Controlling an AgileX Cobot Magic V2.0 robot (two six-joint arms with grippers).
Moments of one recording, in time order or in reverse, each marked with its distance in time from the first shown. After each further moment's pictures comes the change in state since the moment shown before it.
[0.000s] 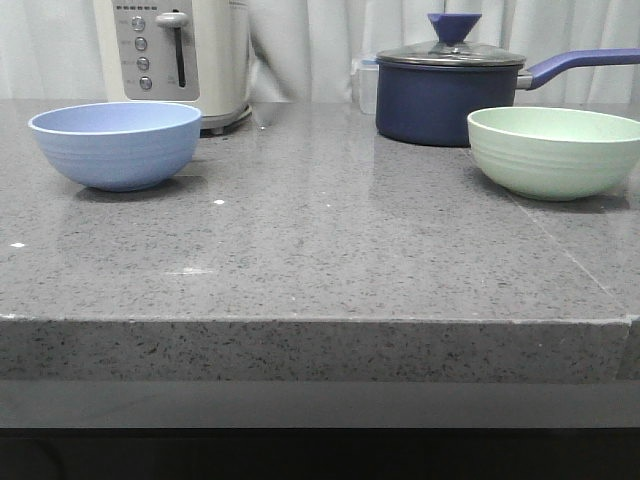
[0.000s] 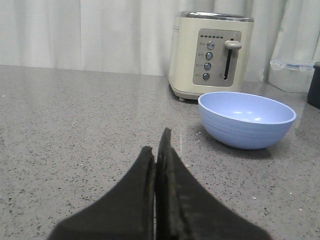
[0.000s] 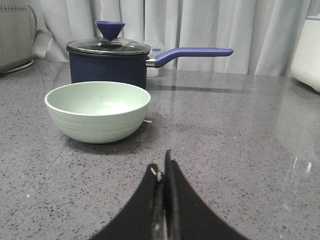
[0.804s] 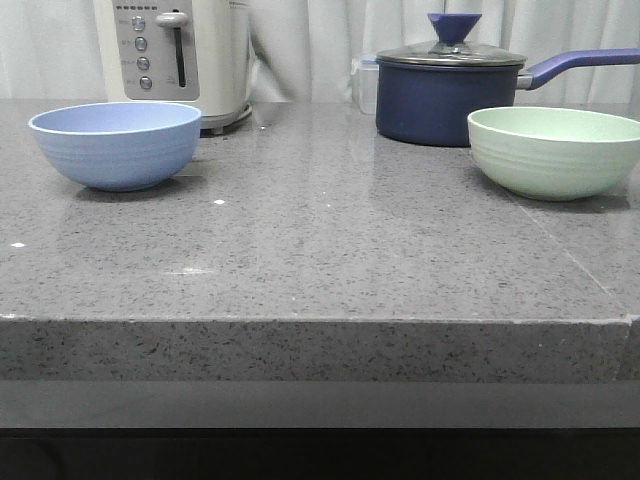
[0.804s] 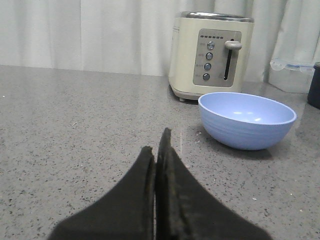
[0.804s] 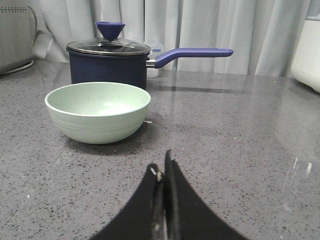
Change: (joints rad) left arm 0.000 0.000 0.000 0.000 -0.008 0.000; right arm 0.000 0.000 0.000 0.000 0.000 0.000
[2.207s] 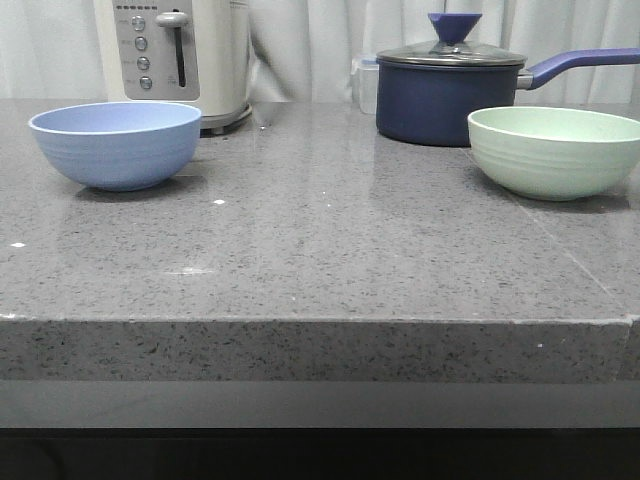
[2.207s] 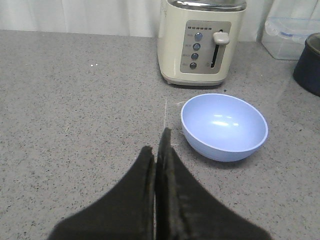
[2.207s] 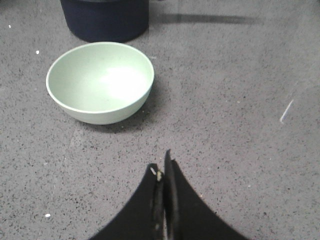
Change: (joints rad) left arm 0.001 0.508 -0.749 0.000 0.596 0.000; right arm 0.000 0.558 -0.674 0.025 0.611 0.000
